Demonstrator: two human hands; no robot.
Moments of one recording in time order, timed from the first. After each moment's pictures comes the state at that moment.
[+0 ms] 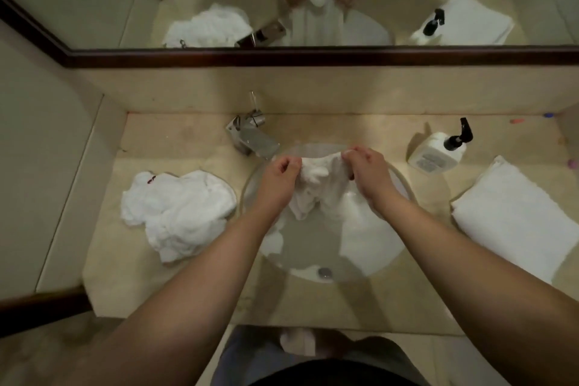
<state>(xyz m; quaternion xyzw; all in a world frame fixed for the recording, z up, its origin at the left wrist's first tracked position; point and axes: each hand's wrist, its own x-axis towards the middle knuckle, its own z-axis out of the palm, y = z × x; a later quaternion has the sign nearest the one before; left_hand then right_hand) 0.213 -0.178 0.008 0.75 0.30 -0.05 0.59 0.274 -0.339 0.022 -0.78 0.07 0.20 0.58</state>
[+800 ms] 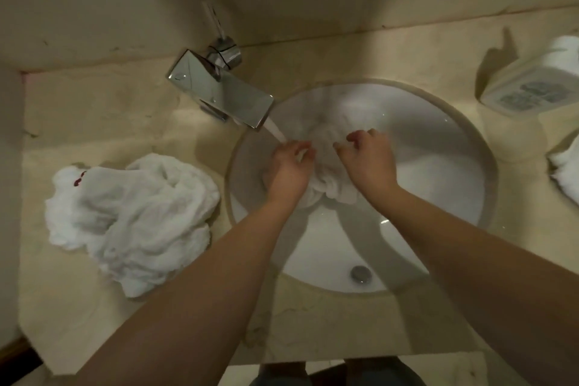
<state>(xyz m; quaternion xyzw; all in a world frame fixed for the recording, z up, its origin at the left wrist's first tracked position) 0.245 -0.159 -0.208 0.81 0.28 -0.12 0.49 0.285 -0.305 -0.188 -0.94 0.06 0.18 0.29</state>
